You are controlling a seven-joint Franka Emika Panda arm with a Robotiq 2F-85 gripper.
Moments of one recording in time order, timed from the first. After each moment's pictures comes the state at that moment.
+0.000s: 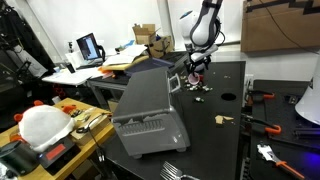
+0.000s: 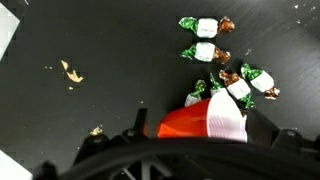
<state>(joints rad) -0.04 0.29 -0.32 -2.38 -0.34 2.68 0.72</state>
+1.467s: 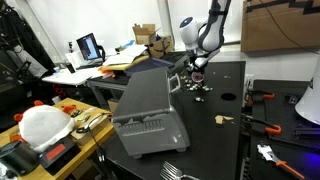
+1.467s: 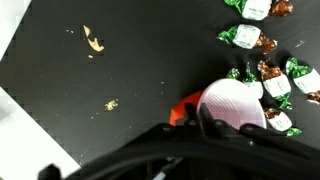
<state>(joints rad) 0.09 0.35 -0.47 -2.37 -0.64 2.74 0.88</state>
